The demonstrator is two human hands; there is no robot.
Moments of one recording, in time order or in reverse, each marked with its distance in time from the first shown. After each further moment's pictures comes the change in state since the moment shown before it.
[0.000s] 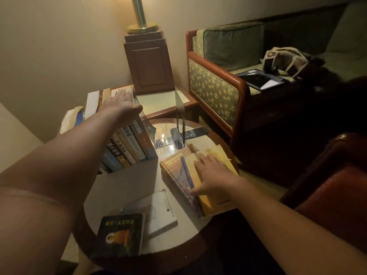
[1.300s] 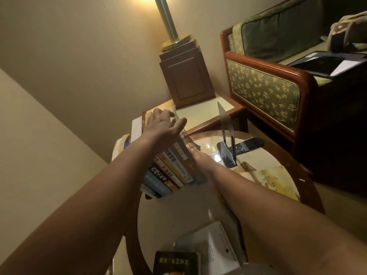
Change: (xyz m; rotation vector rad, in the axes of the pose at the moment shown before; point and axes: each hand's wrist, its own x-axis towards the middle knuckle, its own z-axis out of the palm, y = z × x) left_hand 0.011 -0.006 -0.008 -0.136 0.075 0.083; right_hand 0.198 -0.111 -0.015 1.370 -0.048 -0.136
